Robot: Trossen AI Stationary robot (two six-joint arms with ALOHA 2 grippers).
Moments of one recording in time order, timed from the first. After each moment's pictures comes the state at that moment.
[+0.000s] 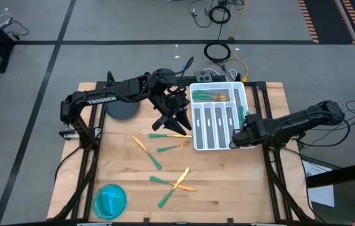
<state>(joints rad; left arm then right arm) 0.20 1.71 1.75 -0.49 0.99 -0.10 0.20 1.16 0.75 -1.37 0.36 1.70</state>
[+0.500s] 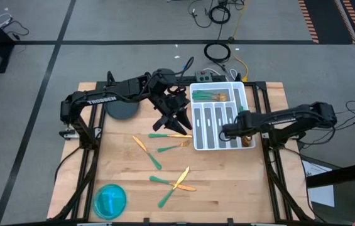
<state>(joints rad) 0.20 1.71 1.75 -0.50 0.96 -0.09 -0.02 1.31 0.76 -1.27 0.33 1.49</state>
